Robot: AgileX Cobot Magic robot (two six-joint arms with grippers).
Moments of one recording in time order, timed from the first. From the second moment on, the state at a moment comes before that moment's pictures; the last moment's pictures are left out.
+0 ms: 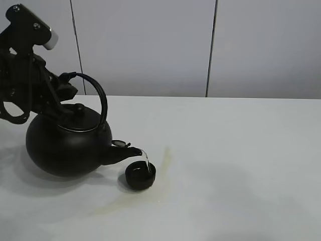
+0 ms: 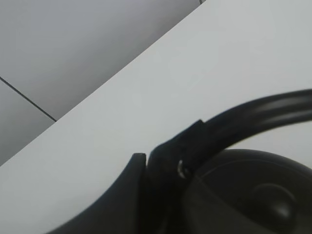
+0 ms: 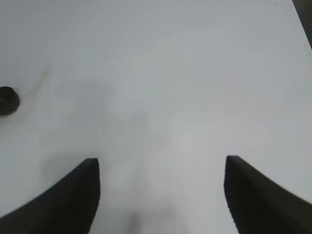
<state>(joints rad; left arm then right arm) -0.36 1.66 -0.67 0.22 -0.45 0.32 -0.08 0.08 -0.47 0.08 1.08 -0.05</state>
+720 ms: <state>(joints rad) -0.35 1.66 -0.67 0.24 -0.49 -0.09 -0.08 0.08 -0.47 0.08 1.08 -0.05</state>
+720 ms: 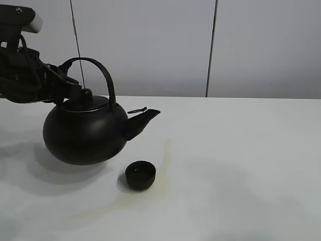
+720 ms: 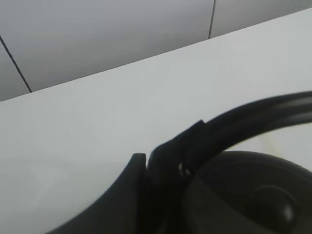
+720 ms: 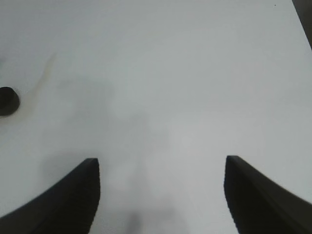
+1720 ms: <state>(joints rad) -0.02 1.66 -0.44 0.72 -0.94 -0.34 -0.08 0.08 -0.47 0.08 1.08 -0.05</state>
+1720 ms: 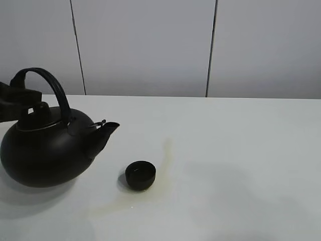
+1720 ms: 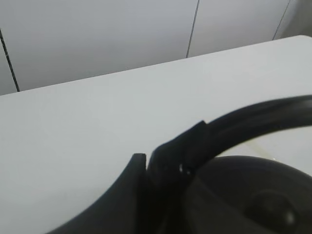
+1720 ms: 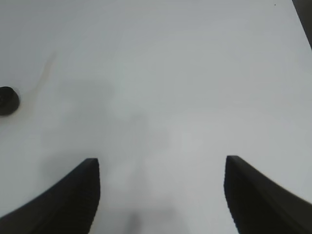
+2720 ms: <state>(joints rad) -0.02 1.66 -0.38 0.55 -0.99 -0.05 -0.08 0.08 -0.47 0.08 1.08 -0.05</state>
